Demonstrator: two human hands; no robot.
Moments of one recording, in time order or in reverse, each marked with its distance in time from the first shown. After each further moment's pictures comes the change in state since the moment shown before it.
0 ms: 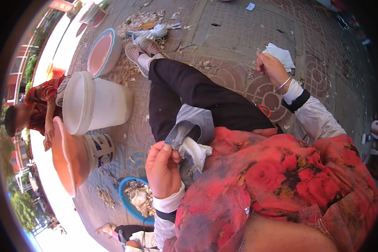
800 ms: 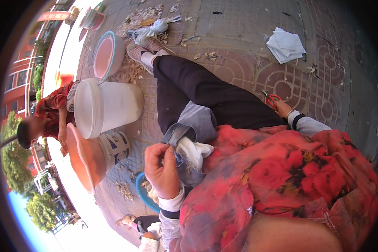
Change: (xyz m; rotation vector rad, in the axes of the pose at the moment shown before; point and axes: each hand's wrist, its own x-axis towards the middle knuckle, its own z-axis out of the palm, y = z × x) left_hand 0.004 0.003 0.010 0.975 0.116 0.483; right_hand -0.075 0.238 -0.083 -1.198 -0.217 0.100
